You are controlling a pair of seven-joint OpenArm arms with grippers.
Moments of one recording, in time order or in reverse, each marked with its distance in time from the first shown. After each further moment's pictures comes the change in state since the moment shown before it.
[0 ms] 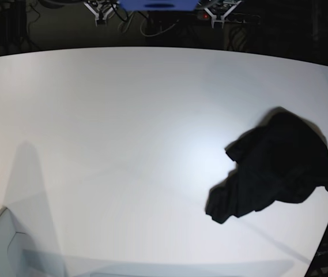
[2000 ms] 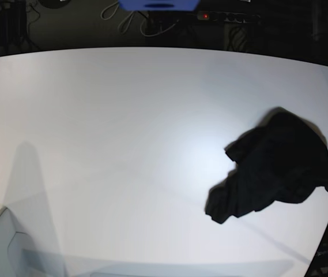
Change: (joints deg) left arm 50.7 -8.3 -0.2 80.8 -0.3 0.3 0.8; right arm -49.0 8.2 0.4 73.9 0.2 0.9 8.6
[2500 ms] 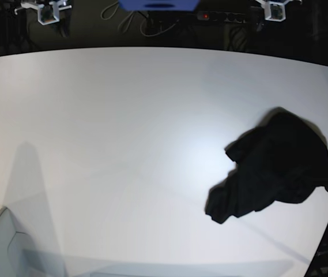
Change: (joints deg) left arm 9.0 1.3 -10.1 28.6 -4.2 -0.3 0.6; right arm -8.0 -0.3 3.0 29.9 0.0 0.0 -0.2
